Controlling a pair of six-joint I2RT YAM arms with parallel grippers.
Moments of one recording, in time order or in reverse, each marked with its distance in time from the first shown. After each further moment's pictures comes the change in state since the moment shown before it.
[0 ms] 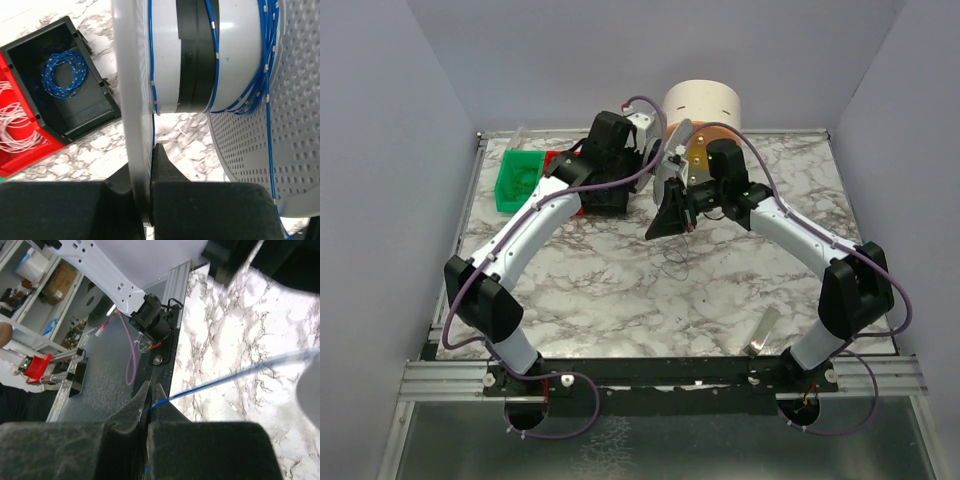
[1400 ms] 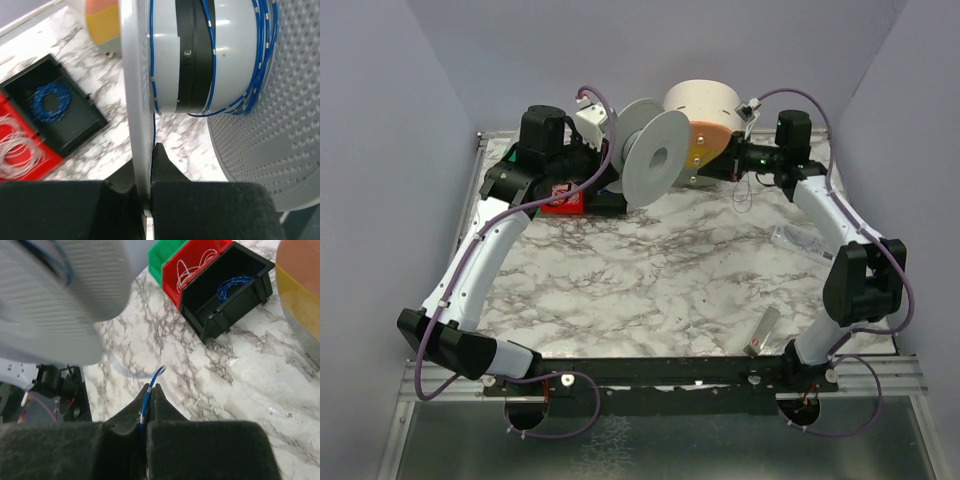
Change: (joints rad) left arm 0.214 -0.239 -0.065 0.016 0.501 0.078; right arm -0.384 0.064 0.045 0.108 0.290 0.099
